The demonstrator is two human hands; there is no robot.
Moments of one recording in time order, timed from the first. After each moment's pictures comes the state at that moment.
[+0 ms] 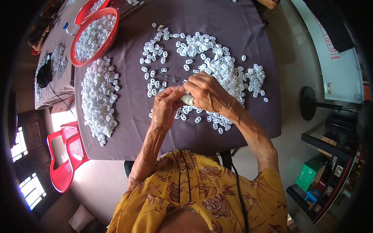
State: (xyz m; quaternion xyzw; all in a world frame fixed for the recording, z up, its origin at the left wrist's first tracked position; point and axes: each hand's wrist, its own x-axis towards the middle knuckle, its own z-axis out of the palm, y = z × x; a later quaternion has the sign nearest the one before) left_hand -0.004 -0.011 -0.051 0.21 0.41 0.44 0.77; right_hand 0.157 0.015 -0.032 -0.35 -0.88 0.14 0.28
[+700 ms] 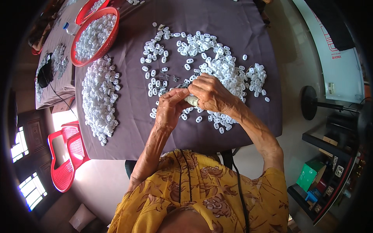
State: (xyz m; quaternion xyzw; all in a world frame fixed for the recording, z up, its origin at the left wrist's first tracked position) left_hand -0.001 -0.015 -0.056 0.18 0.41 0.41 0.79; right_hand 0.166 0.014 -0.039 -0.32 -0.89 0.16 0.29
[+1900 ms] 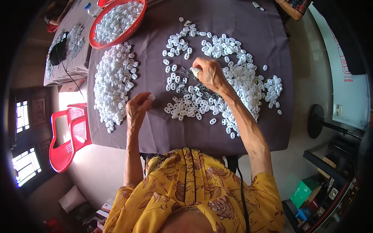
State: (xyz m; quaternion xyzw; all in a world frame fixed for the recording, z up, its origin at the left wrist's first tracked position) left_hand -0.134 -0.030 -0.066 0.50 0.71 0.31 0.39; right_hand 0.116 0.069 -0.085 -0.47 -0.76 0.31 0.33
